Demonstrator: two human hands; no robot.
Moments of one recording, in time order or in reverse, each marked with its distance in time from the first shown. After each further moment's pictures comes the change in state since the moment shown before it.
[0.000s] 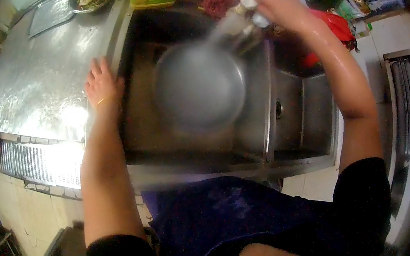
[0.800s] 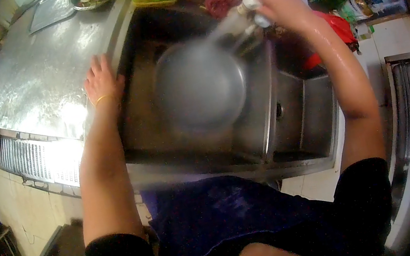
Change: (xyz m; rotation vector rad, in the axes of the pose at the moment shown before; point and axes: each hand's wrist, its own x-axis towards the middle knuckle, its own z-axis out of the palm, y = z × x) left_hand 0.000 0.003 -0.004 0.036 -0.026 -0.029; right_hand 0.000 0.006 0.002 0.003 -0.075 0.025
